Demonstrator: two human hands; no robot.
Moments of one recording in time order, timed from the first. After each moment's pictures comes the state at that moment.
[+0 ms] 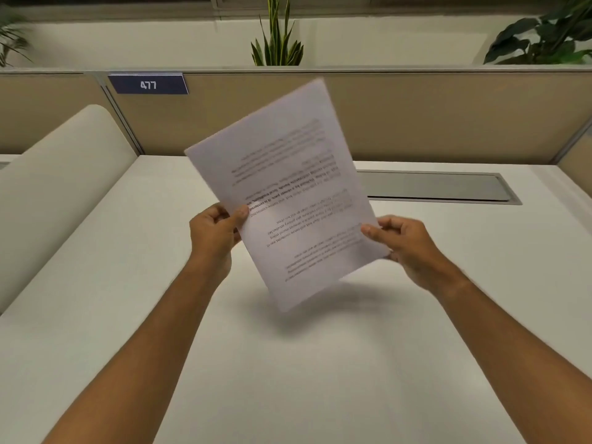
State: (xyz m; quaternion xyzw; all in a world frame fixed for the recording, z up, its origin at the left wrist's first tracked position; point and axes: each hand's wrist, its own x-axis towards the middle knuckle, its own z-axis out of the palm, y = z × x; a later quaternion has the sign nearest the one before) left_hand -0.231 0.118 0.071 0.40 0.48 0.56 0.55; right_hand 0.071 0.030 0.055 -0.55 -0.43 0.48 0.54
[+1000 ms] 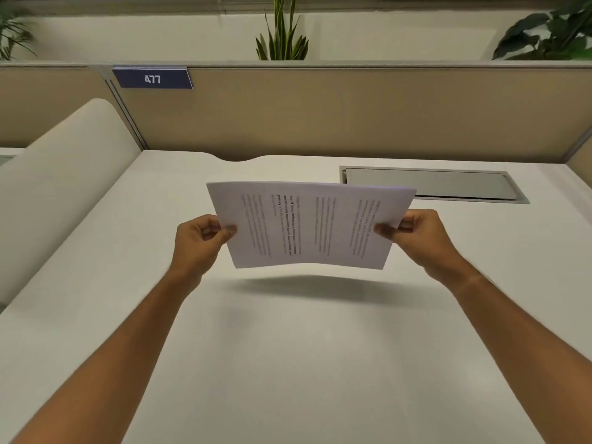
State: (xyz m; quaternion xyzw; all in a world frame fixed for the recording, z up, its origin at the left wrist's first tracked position) left_hand -0.285 0.120 0.044 0.58 0.51 0.47 0.43; right_hand 0.086 0.037 0.051 -0.61 -0.51 0.35 0.50
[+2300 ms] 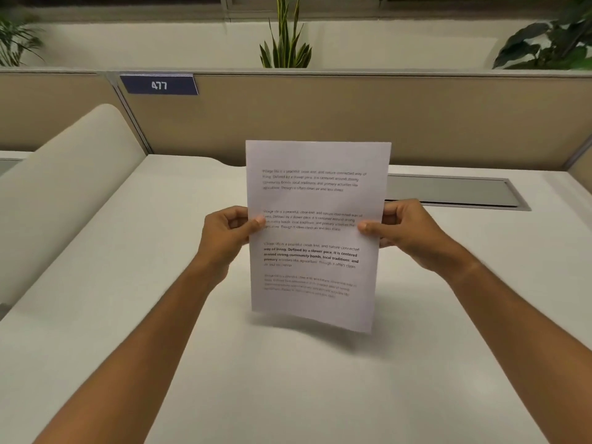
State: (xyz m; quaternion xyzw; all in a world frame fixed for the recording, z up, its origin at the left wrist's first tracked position) left_hand -0.245 0.113 0.074 0.54 0.46 0.45 0.54; right_hand 0.061 0.045 0.094 -0.54 -0.54 0.47 0.45
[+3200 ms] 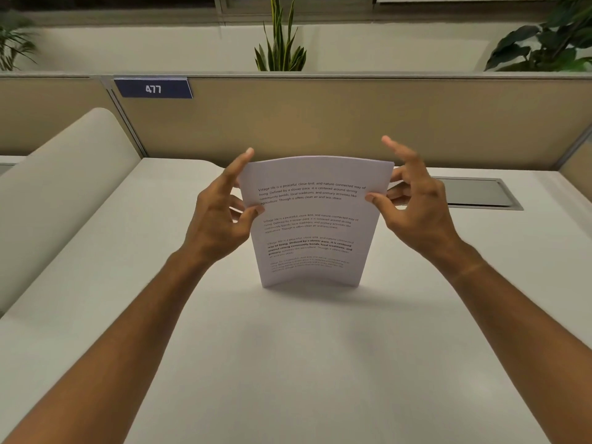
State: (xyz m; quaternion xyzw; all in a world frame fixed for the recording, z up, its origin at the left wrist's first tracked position) left_hand -0.244 0.127 0.104 0.81 0.38 0.43 0.12; right_hand 0.058 0.041 0.125 -0.56 -0.66 0.03 0.50
